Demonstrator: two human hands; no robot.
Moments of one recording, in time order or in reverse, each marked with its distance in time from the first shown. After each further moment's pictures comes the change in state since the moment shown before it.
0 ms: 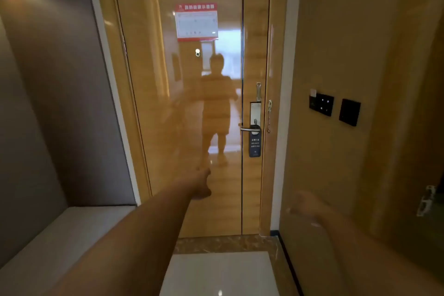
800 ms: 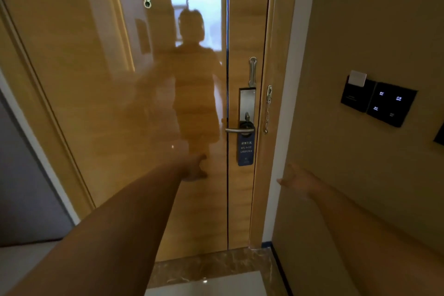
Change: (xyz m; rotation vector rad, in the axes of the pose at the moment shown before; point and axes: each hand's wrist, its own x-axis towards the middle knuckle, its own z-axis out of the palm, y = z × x) left_hand 0.431 -0.022 0.007 -0.088 -0.136 0.112; right_hand 0.406 -0.035 -0.039 0.008 0.077 0.078
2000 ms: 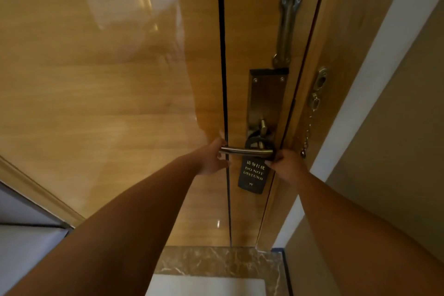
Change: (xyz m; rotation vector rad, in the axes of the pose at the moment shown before) left_hand 0.379 0.008 0.040 -0.387 -0.061 -0.073; right_hand 0.428 -0.003 0.040 0.051 -0.075 -0.035
